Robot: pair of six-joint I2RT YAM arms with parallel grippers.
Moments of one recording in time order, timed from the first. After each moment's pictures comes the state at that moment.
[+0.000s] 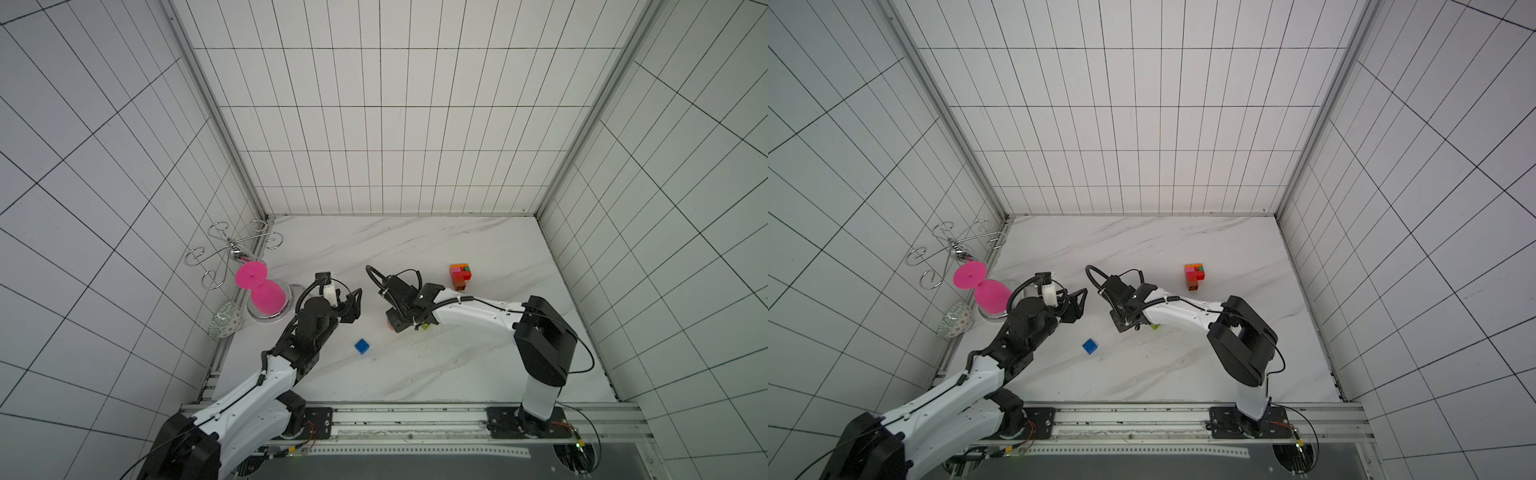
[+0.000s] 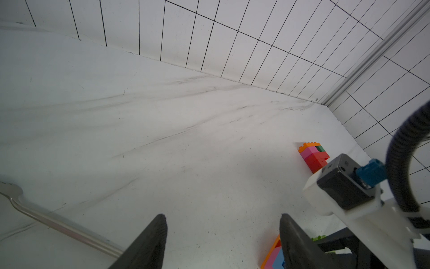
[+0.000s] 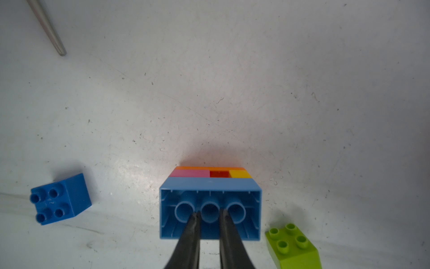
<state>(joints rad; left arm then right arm) -0.47 0.91 0.34 0.25 -0.07 -0.45 0.98 1.84 1.31 -0.67 0.18 0.36</state>
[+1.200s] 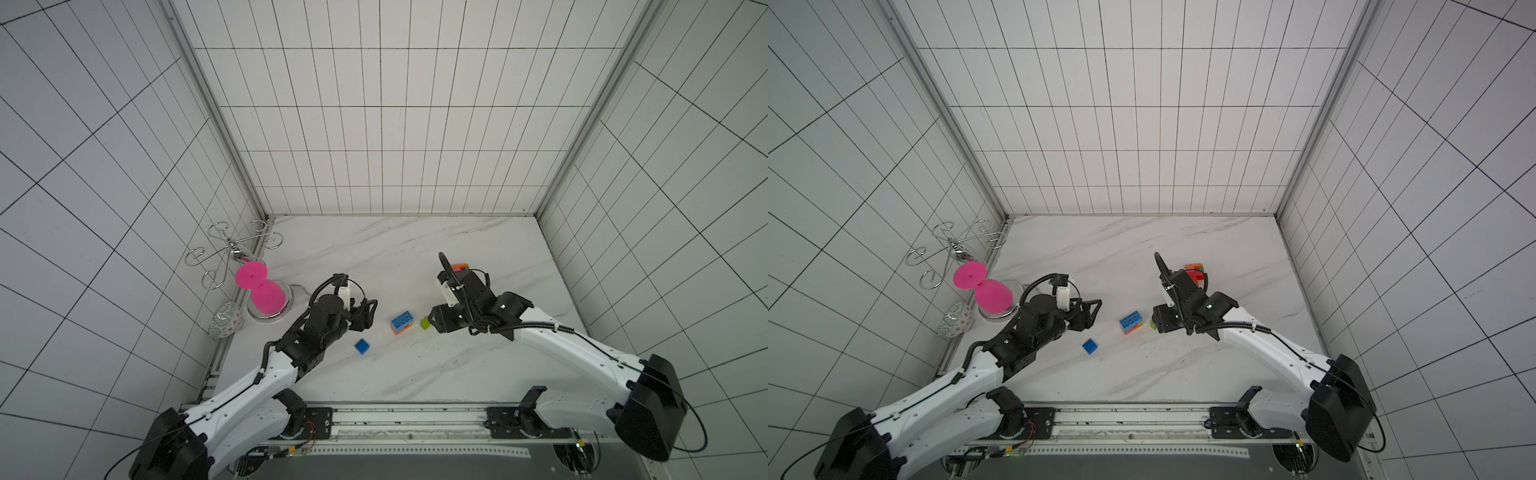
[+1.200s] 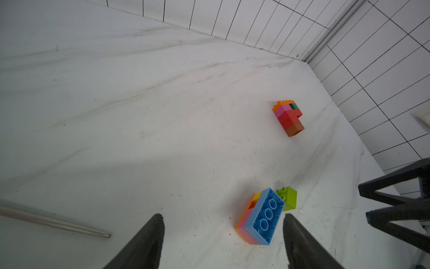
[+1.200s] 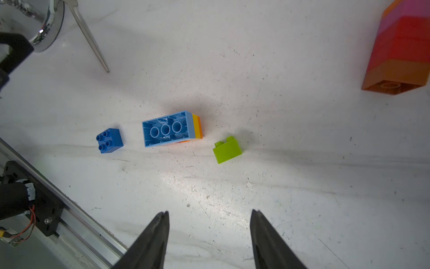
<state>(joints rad) -0.65 0.88 0.45 -0.07 -0.04 -0.53 0.72 1.20 0.89 -0.63 -0.09 0.41</state>
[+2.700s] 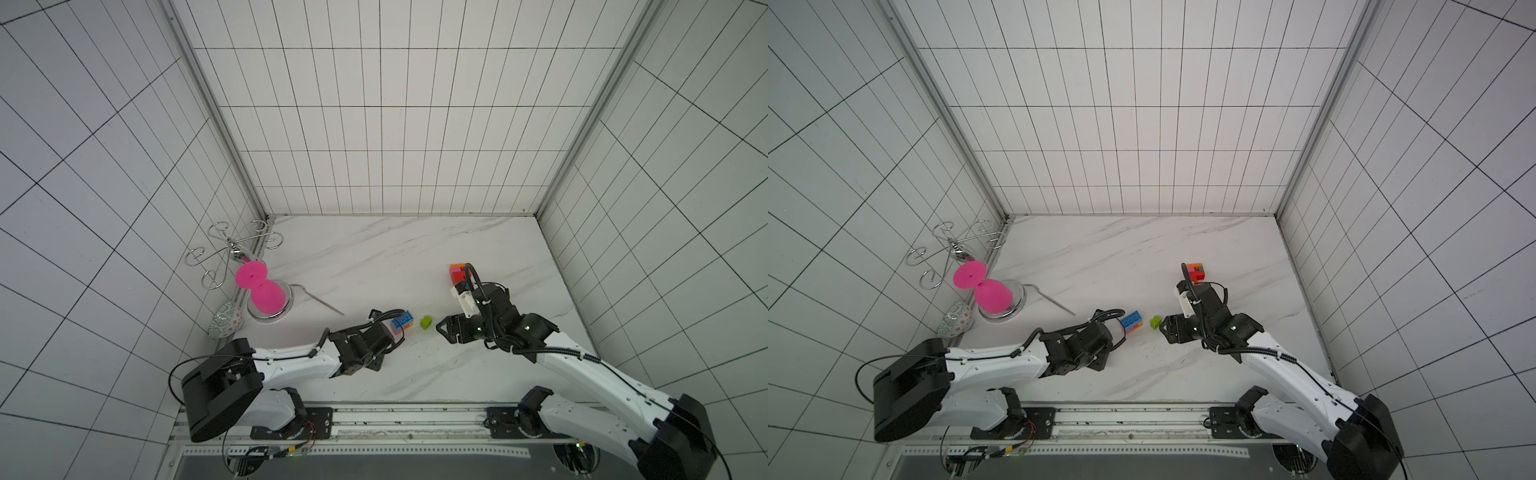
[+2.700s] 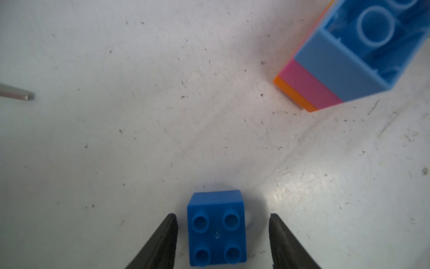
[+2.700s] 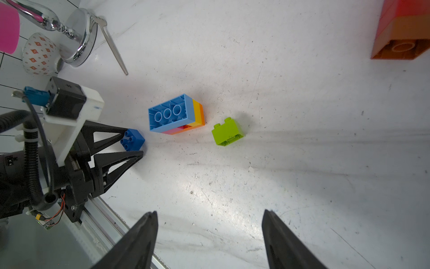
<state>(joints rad) -0.98 1.34 0.56 -0.37 -0.26 -0.62 0.64 1.01 0.68 -0.52 -0.21 0.42</state>
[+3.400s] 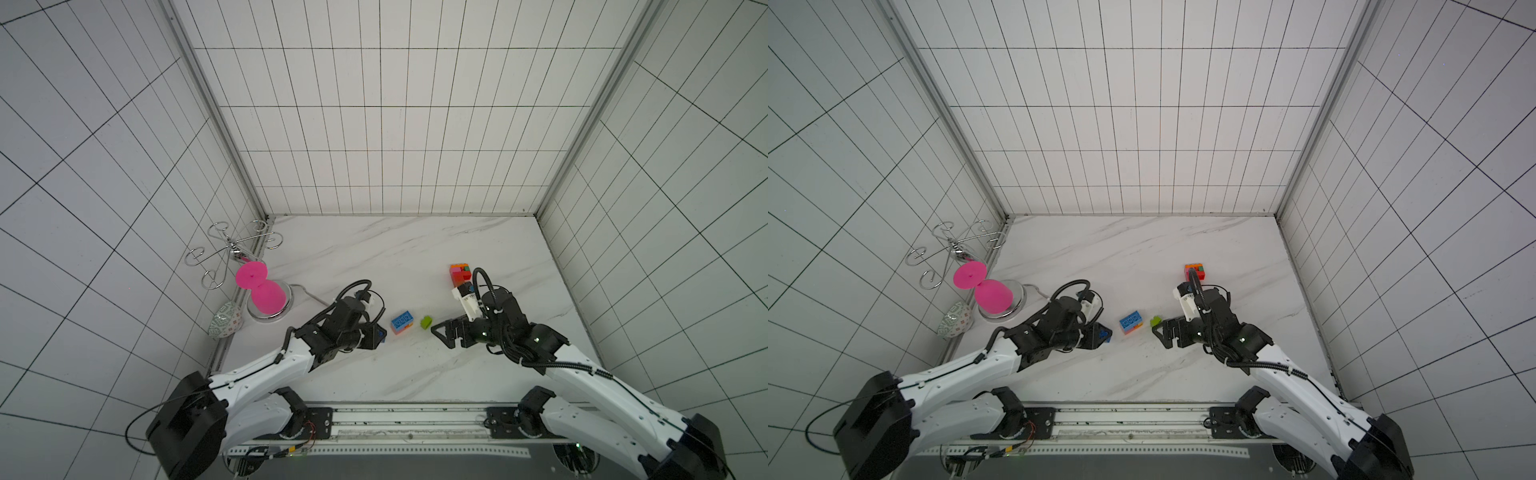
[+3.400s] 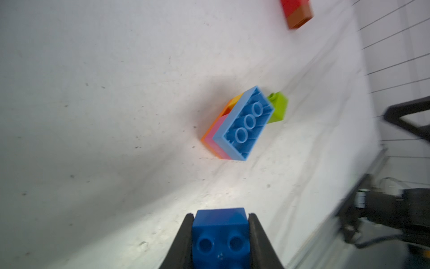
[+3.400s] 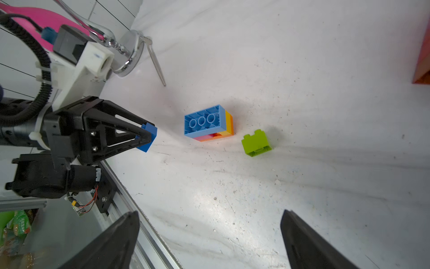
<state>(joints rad) -0.61 1.05 0.48 -0.14 0.40 -0.69 0.64 0.87 0.60 -0.37 -0.32 0.42</state>
